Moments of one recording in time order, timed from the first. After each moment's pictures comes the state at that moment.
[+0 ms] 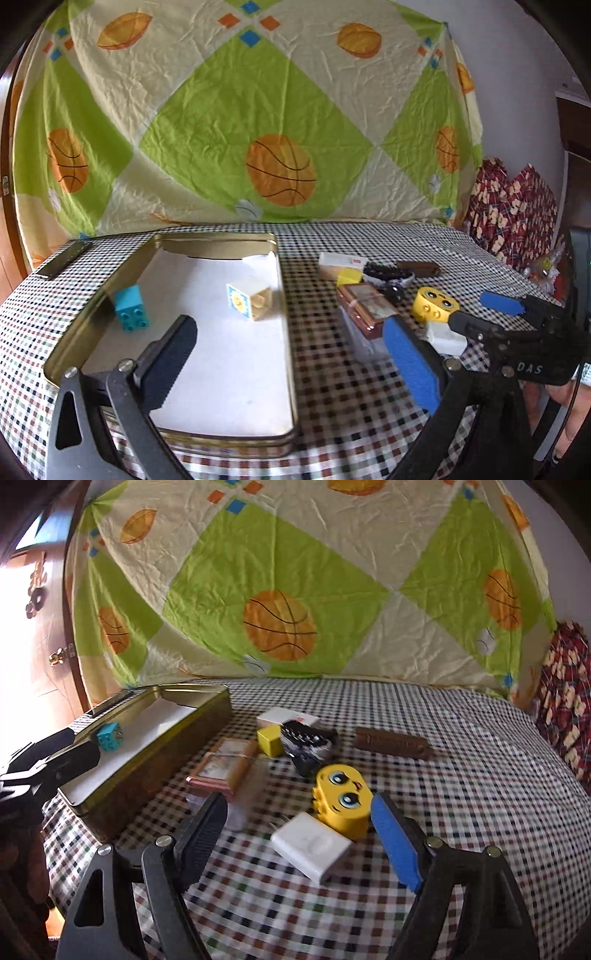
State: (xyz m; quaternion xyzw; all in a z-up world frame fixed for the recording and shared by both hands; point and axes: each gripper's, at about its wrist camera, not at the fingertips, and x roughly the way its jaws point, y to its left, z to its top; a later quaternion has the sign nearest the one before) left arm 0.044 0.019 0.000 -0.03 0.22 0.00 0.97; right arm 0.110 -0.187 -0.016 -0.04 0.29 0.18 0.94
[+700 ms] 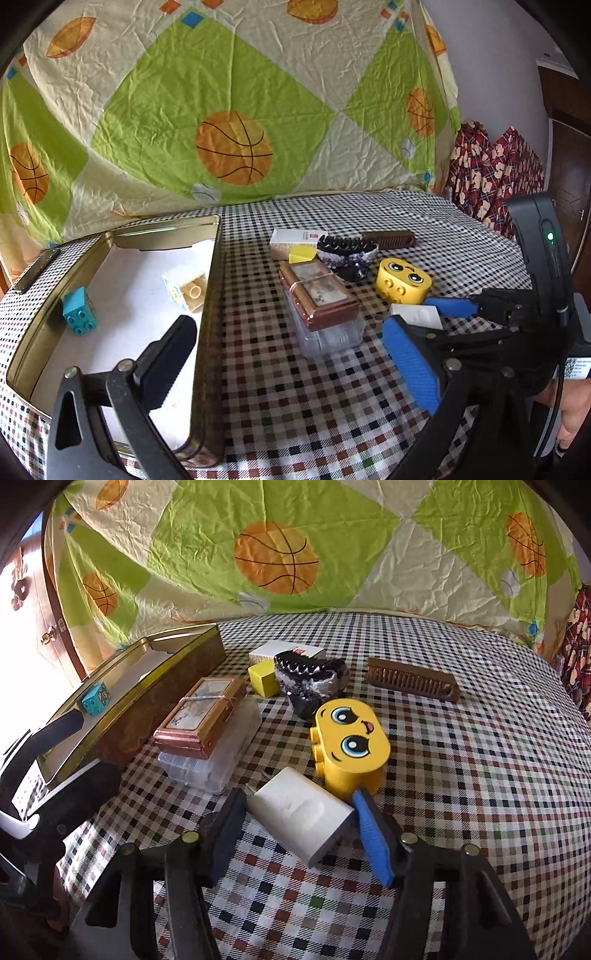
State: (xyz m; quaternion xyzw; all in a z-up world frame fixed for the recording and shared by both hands) left arm 0.064 -0.030 -0.012 0.00 0.26 -0.03 0.97; right arm 0.138 -0.173 -0.044 -0.06 0.38 0.21 0.90
